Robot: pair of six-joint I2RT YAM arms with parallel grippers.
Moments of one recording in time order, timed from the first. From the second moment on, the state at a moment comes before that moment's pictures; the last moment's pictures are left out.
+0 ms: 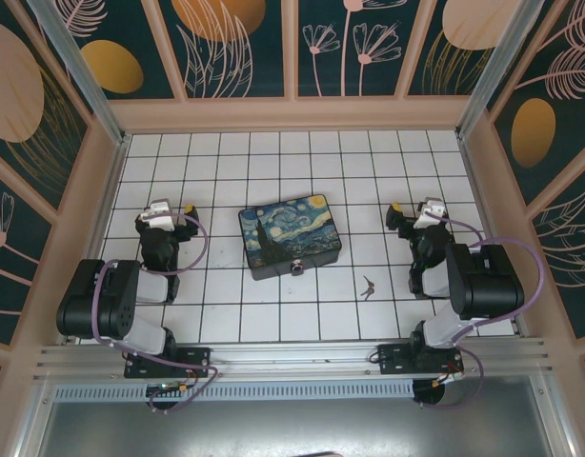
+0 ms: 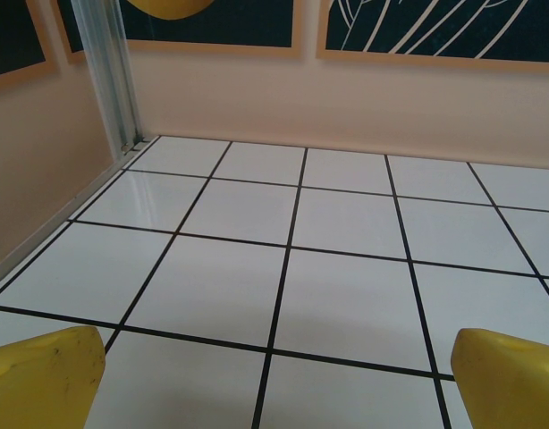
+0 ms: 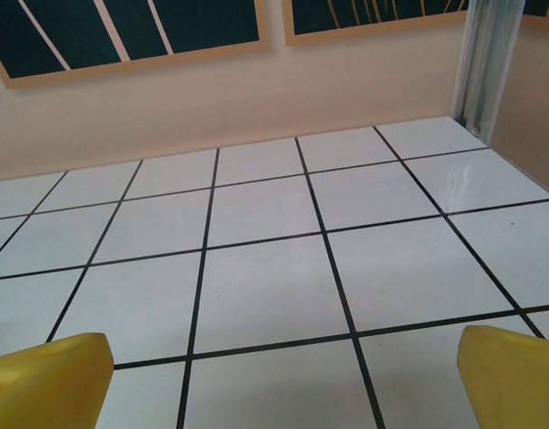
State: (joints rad) left arm -0.03 1.51 0.22 1.15 -0.17 -0.08; right arm -0.02 1.58 0.21 1.24 0.00 0.10
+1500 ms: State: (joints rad) left arm -0.95 1.26 0.98 -0.60 -0.09 -0.69; right arm 0.54 0.89 0.37 -0.53 0.08 1.01
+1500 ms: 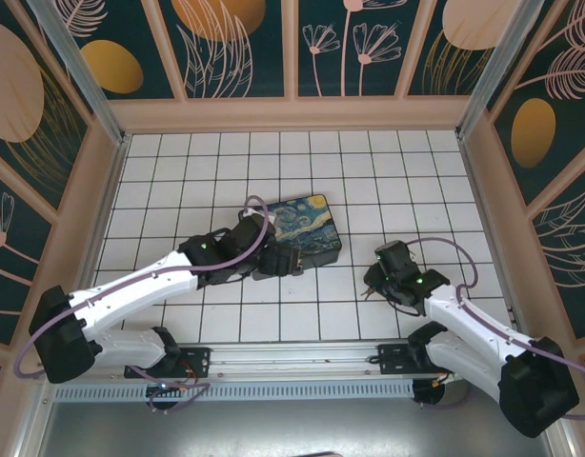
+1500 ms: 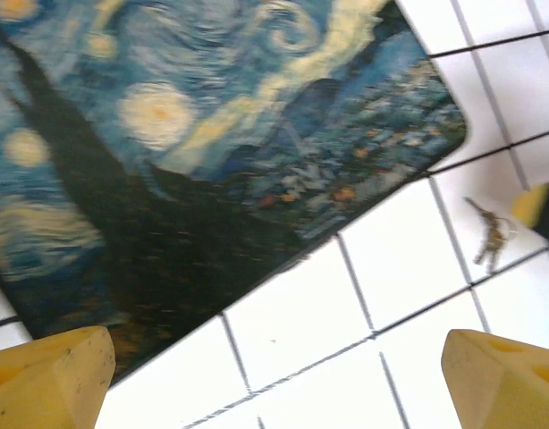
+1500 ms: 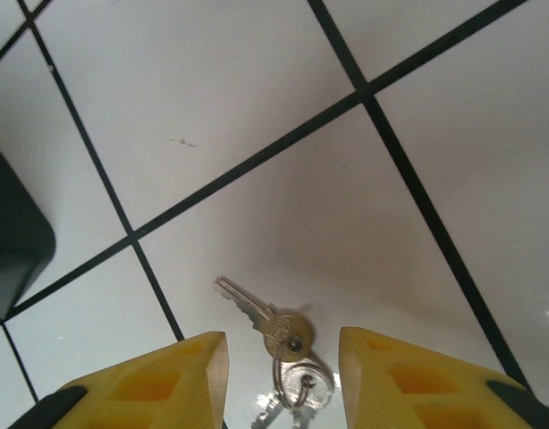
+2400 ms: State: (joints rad) left arm -1.02 1.43 0.85 -0.44 -0.04 -0.85; right arm 0.53 0.88 0.36 -0.44 0.06 0.97
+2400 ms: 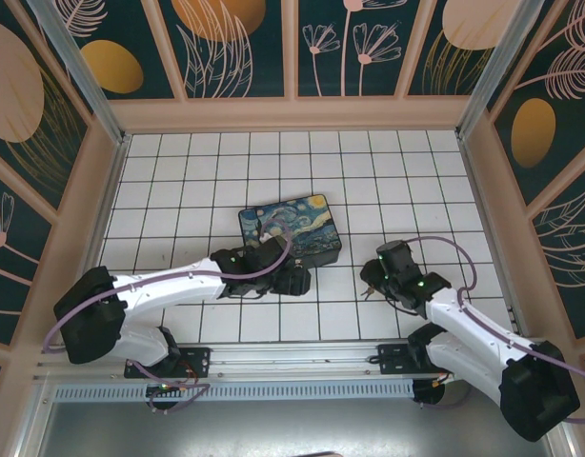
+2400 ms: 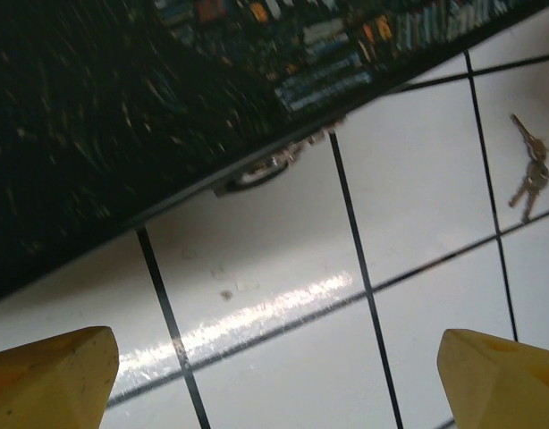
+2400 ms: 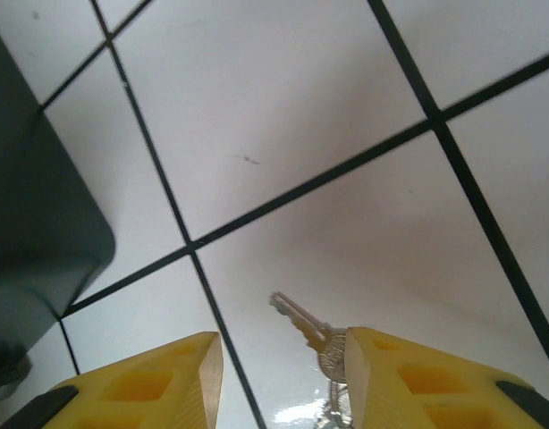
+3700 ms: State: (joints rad) left arm -0.89 1.88 1.16 -0.17 -0.20 -0.92; right arm 0.44 0.92 0.37 -0.43 -0.04 0.88
